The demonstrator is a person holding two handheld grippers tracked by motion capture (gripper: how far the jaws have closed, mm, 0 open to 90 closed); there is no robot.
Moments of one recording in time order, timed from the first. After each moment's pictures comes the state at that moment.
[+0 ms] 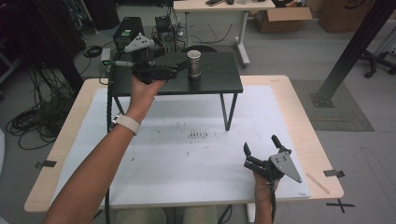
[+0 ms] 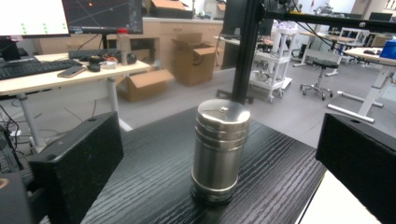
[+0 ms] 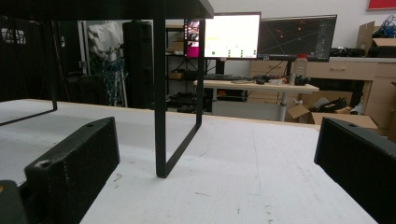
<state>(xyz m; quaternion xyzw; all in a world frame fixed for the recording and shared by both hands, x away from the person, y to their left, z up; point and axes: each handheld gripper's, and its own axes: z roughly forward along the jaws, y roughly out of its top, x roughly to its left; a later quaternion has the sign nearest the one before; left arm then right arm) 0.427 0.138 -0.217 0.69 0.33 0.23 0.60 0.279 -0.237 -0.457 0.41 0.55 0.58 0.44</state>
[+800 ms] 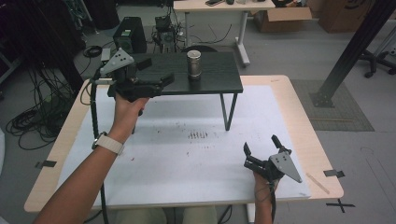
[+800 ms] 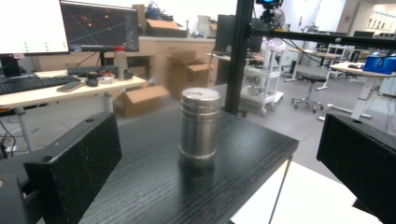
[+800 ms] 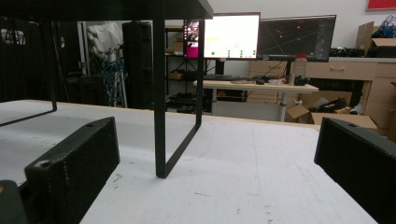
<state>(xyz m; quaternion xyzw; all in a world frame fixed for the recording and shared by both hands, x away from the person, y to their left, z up) 0.376 0.169 -0.229 0.67 0.31 0.24 0.64 0.279 -0.237 -0.457 0.41 0.55 0.58 0.44</state>
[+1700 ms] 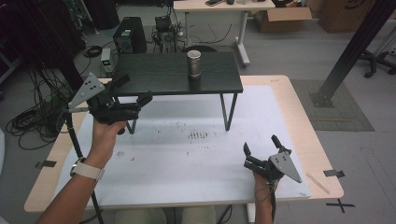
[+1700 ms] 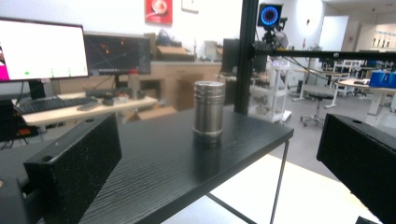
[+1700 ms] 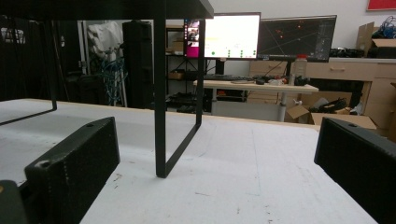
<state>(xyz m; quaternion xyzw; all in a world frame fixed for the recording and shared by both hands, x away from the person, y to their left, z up) 0.326 0.217 -0.259 0.63 0.29 0.28 0.67 0.279 -0.236 -0.457 0.41 0.55 0.58 0.44</state>
